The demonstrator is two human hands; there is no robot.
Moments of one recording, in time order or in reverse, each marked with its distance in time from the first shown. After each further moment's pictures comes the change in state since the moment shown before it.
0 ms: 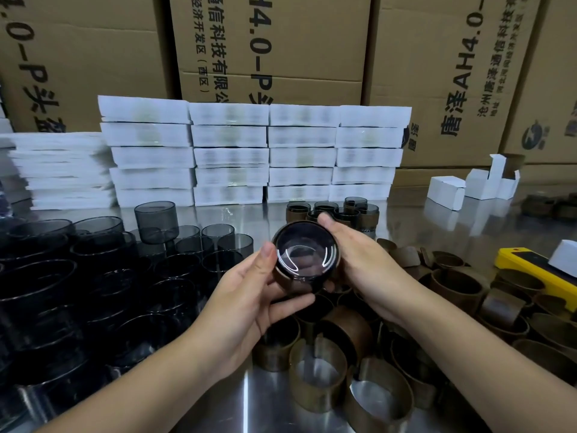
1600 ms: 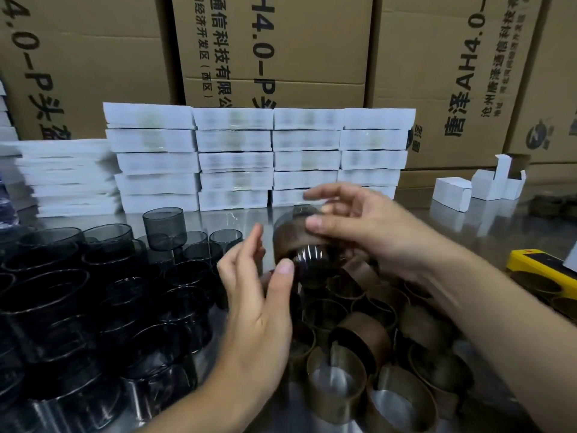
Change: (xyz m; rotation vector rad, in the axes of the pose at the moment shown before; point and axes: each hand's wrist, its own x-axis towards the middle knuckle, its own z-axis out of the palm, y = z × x) left_hand -0.011 -0.013 0.004 0.586 0.323 0.423; right_hand 0.017 -0.040 -0.012 -0.029 -0.172 -0.140
